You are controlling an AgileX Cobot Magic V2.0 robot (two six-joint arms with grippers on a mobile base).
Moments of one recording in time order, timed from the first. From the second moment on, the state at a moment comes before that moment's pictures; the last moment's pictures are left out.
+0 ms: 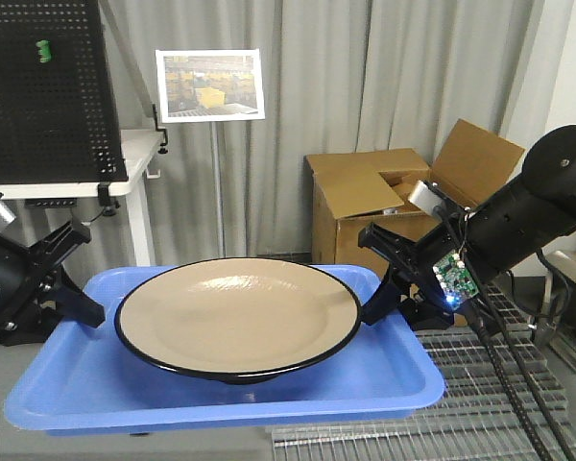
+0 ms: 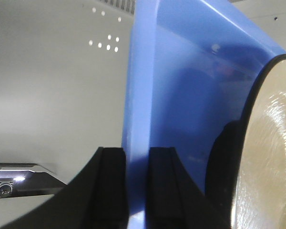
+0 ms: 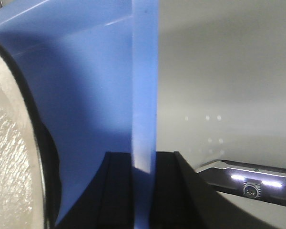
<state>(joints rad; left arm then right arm) 0.02 1.64 -1.57 -0.67 1.23 -0.18 0.18 1.84 -1.82 0.56 1.26 0.22</state>
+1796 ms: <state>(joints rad) 0.02 1.64 -1.57 -0.67 1.23 -0.18 0.18 1.84 -1.82 0.56 1.26 0.22</state>
